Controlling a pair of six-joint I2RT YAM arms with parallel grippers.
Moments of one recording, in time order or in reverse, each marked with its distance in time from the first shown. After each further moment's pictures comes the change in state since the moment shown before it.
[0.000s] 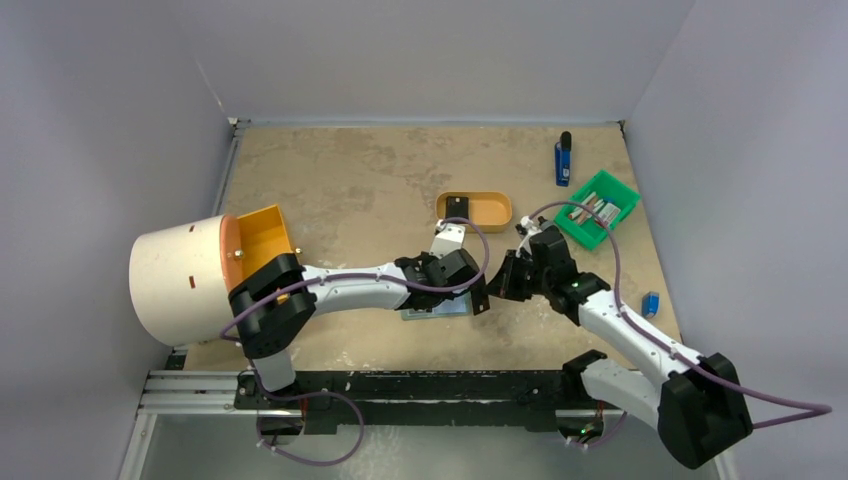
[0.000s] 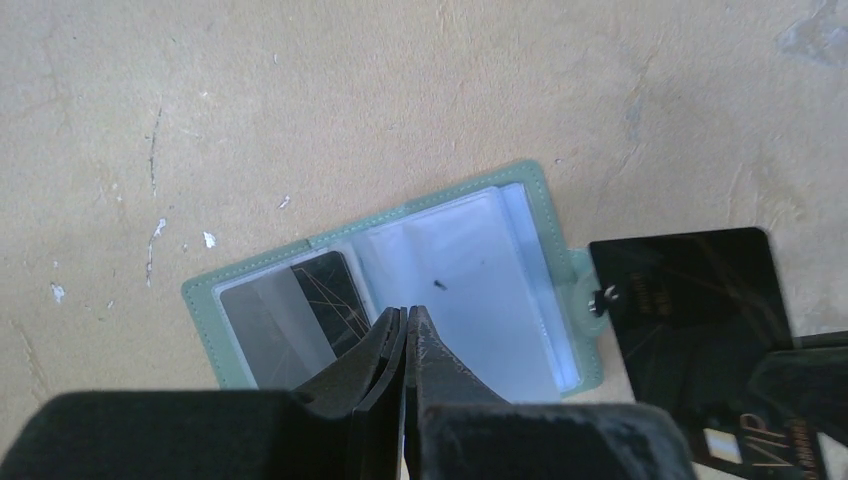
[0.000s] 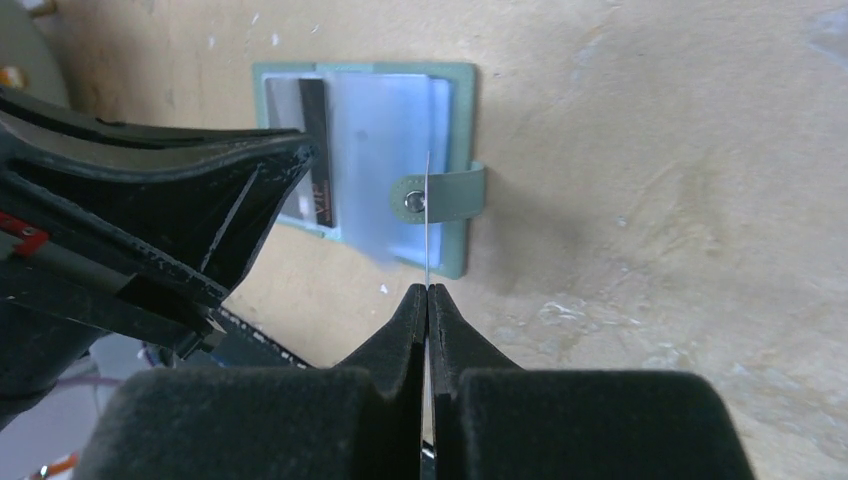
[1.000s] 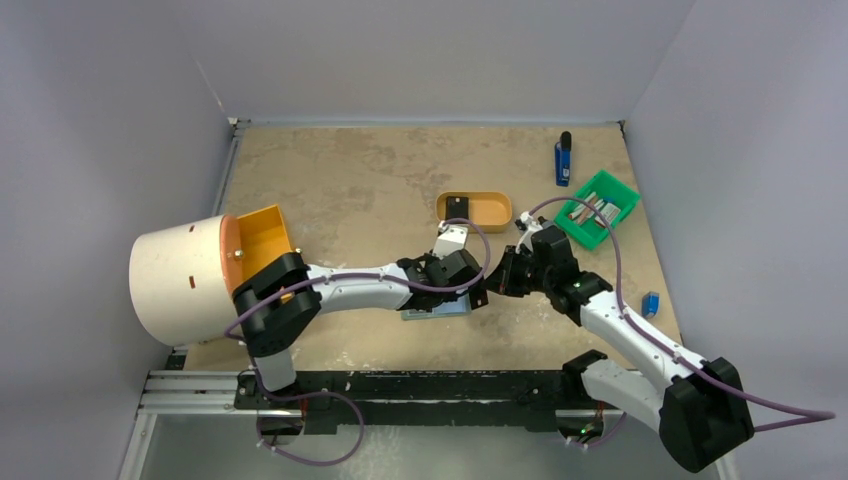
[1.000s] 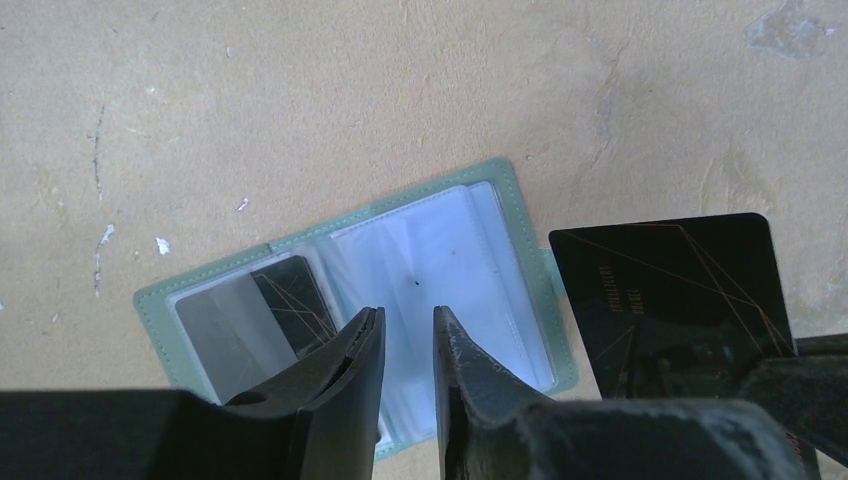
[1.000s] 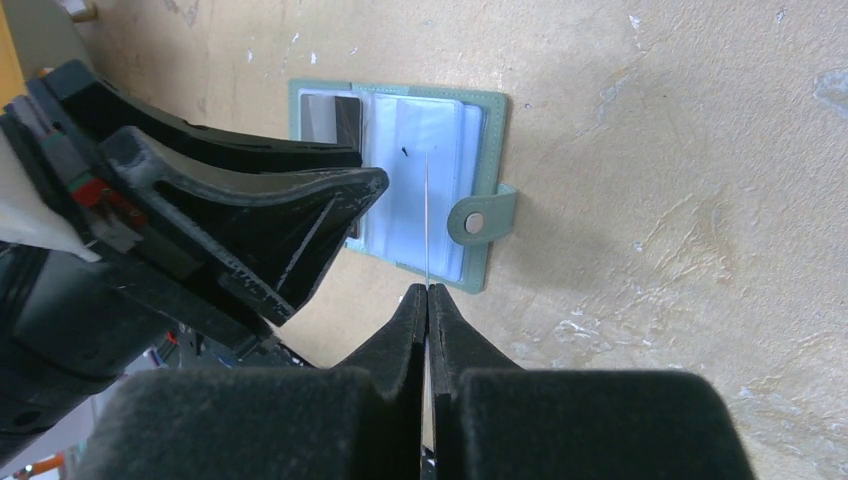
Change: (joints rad) left arm 0.000 -0.003 -0.009 0.049 0.035 -0.009; right arm 0.002 -0.005 0.014 0.043 -0.035 -0.023
